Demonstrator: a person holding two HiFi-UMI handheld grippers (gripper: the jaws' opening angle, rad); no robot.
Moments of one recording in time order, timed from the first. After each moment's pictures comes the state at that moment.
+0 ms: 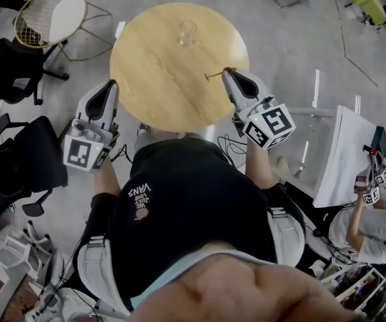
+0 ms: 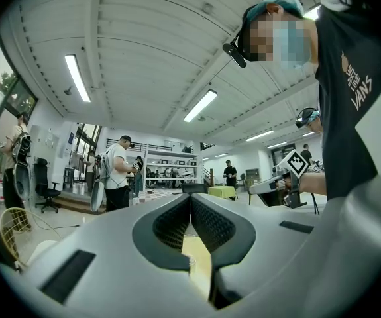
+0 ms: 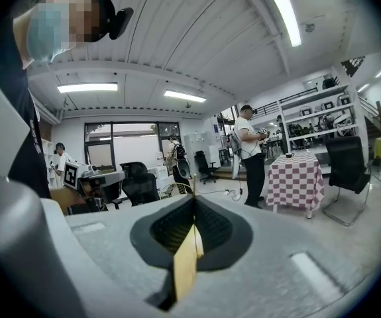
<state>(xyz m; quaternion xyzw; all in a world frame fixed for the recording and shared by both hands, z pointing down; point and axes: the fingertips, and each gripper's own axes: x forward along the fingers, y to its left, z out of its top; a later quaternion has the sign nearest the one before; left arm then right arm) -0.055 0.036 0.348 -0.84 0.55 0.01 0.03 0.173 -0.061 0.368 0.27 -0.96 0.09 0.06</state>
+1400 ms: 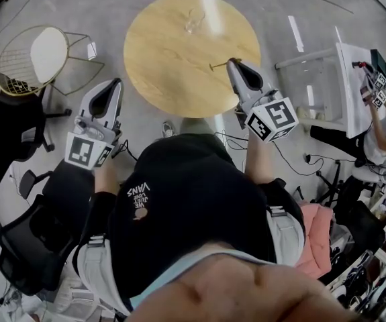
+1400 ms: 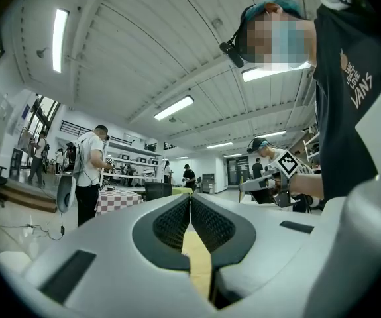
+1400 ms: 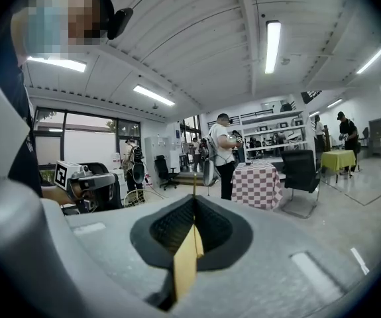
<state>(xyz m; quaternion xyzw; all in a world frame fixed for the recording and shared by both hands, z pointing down) -0.208 0.023 0.353 -0.94 0.35 0.02 0.01 0.040 0.000 0.357 0.47 -0.88 0.09 0.05</state>
